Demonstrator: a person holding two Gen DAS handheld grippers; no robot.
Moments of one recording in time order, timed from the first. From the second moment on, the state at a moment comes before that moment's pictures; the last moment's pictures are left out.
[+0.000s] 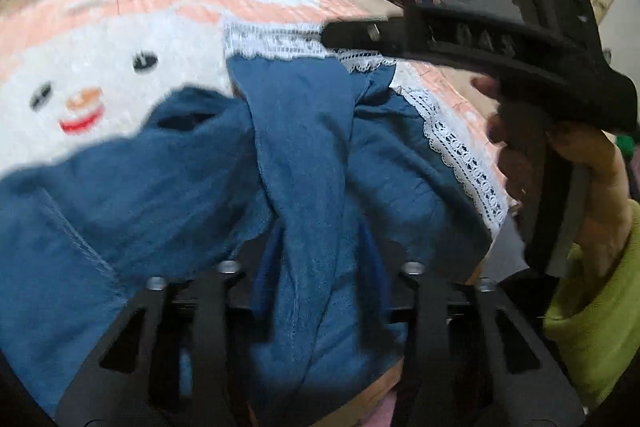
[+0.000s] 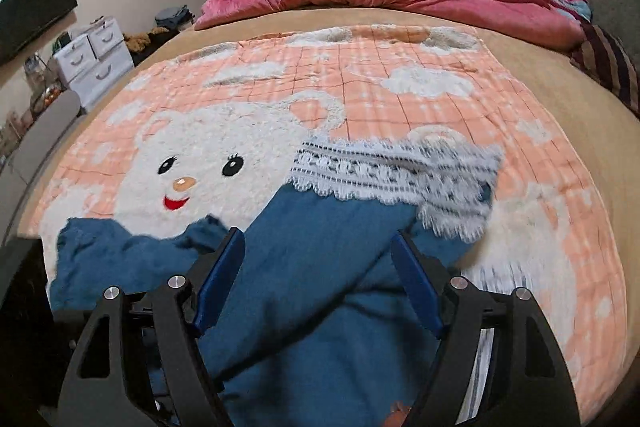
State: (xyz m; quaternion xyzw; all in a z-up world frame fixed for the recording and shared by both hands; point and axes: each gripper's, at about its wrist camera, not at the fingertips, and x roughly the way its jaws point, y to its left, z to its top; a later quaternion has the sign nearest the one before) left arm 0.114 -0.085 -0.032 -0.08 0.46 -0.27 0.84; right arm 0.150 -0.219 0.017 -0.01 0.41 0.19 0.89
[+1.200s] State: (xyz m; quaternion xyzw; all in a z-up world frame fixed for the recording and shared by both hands) left arm 0.115 -0.071 -0.026 -0.13 0.42 -0.30 0.85; right arm 0.250 -0.221 -0.001 0.09 0.46 0.14 0.87
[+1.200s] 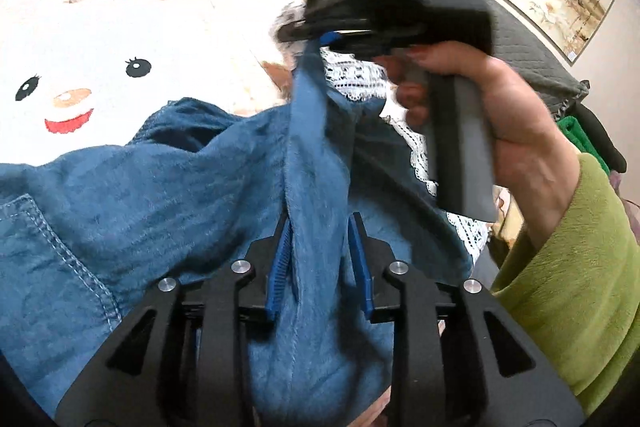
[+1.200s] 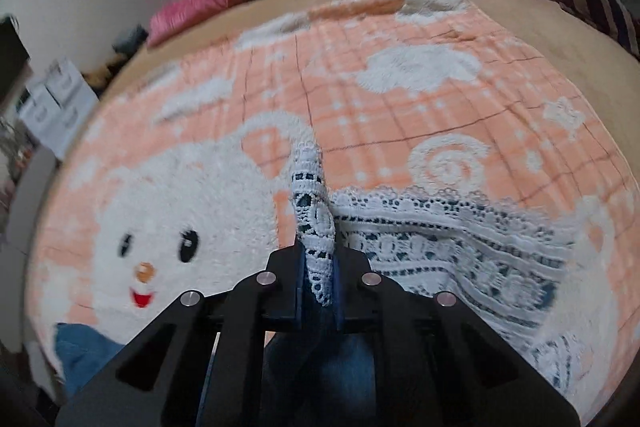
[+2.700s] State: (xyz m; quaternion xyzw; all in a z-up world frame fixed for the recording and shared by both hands) left arm 0.034 -0.081 -0.026 0.00 0.40 -0.30 0.86; right arm 0.004 -0.419 -0.033 0.34 0.42 0.09 0.84
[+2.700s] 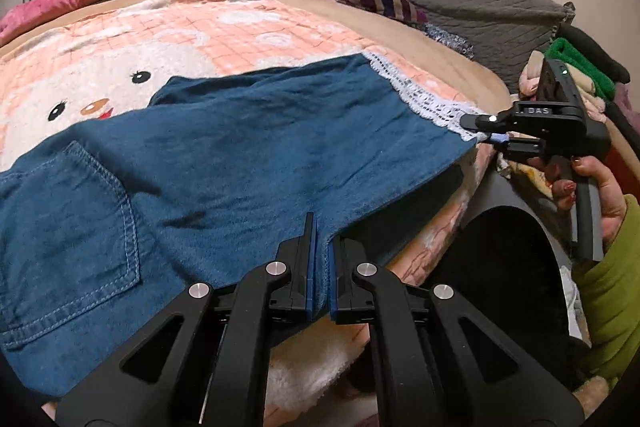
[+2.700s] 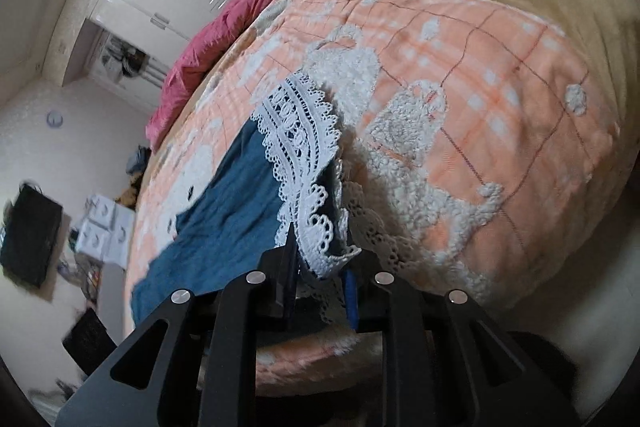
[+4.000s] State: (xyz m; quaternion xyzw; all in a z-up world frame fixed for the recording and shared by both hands) left arm -0.007 0.097 -0.001 -0.16 0.40 -0.04 0.90; right arm 0.002 -0.311 -0.009 0.03 0.42 0.15 0.89
